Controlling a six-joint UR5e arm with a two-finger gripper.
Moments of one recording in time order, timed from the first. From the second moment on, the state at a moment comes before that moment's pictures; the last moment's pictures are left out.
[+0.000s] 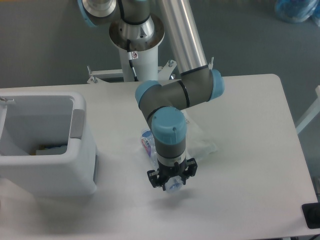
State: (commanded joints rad) arm 2.38 -2.07 -1.54 -0.81 1.57 0.10
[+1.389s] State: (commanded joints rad) arm 2.32 -1.85 -1.26 -0.64 1.31 0.10
